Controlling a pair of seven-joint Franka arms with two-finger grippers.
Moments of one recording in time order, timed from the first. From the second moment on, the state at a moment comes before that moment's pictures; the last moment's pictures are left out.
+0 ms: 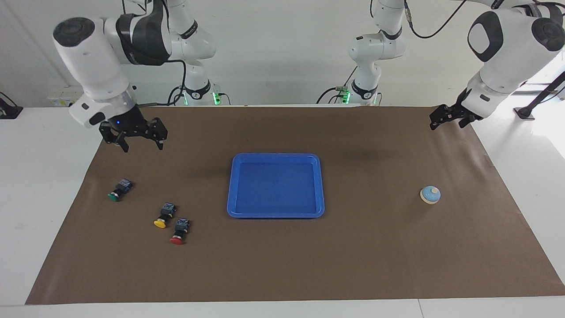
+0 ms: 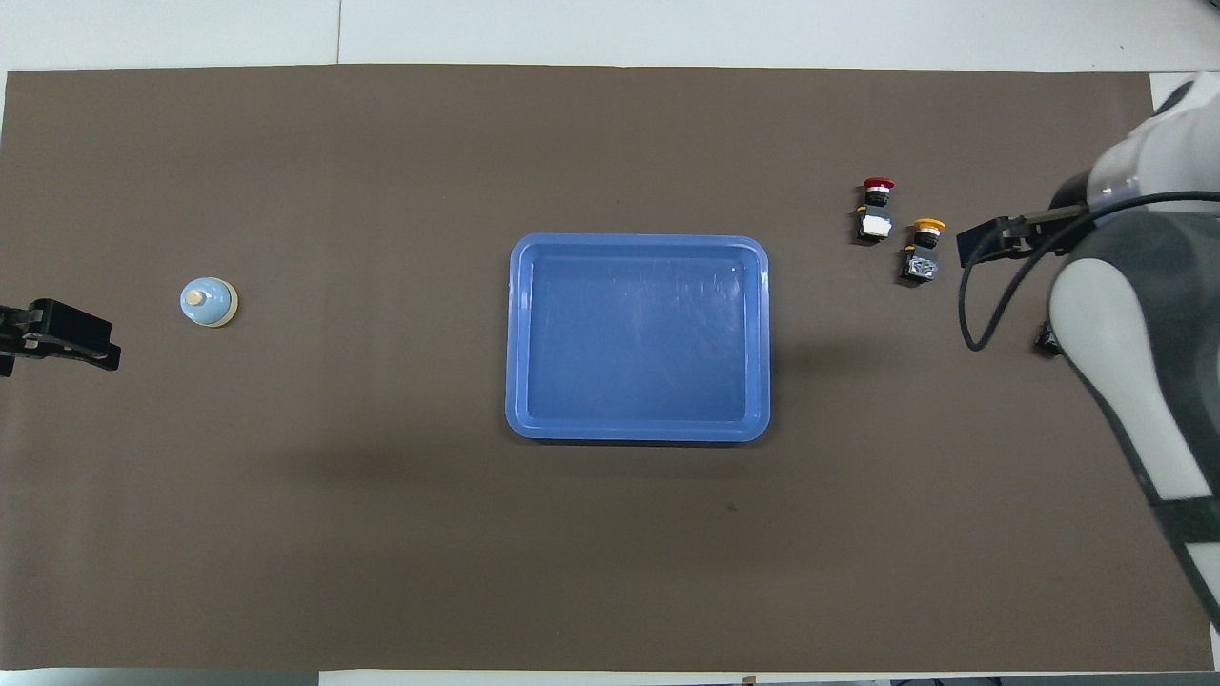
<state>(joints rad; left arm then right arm) 0.04 -0.03 -0.01 -1.68 0.01 1.46 0.05 0.00 0.17 0.05 -1.70 -0.03 1.89 -0.06</state>
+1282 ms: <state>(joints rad) -0.01 -0.03 -0.02 -1.63 0.01 1.40 0.04 0.08 0.63 0.05 -1.40 -0.15 2.01 0.05</state>
